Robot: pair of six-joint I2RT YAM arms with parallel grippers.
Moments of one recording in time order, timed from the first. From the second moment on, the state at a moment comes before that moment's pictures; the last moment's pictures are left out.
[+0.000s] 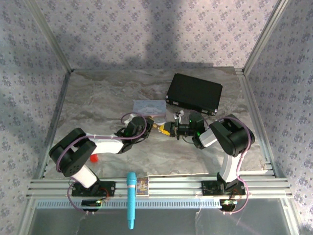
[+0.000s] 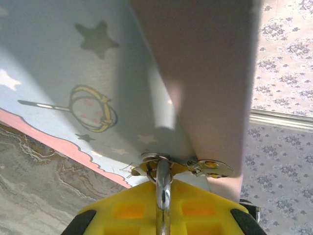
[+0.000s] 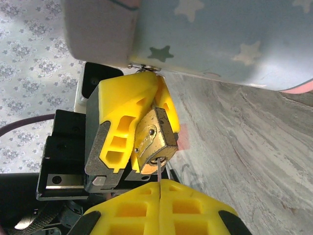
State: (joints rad) left arm -0.82 1.58 0.59 0.52 -0.18 -1.65; right arm 0.47 1.84 0.50 1.10 -0.90 1.40
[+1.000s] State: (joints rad) left arm -0.82 1.68 0.55 0.73 -0.16 -1.71; right arm 0.42 1.95 0.52 1.21 -0.91 1.49
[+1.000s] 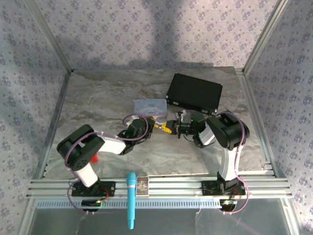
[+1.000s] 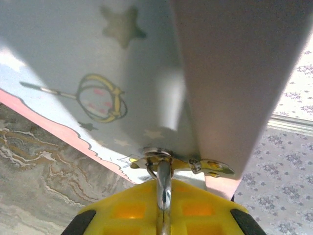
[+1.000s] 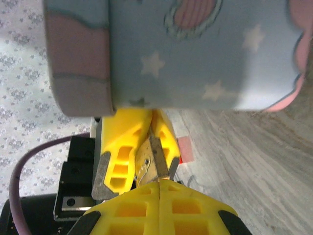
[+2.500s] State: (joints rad) left arm -0.84 1.67 0.75 0.15 -0.10 -1.42; right arm 0.67 1.49 0.64 -0.07 -0.31 0.60
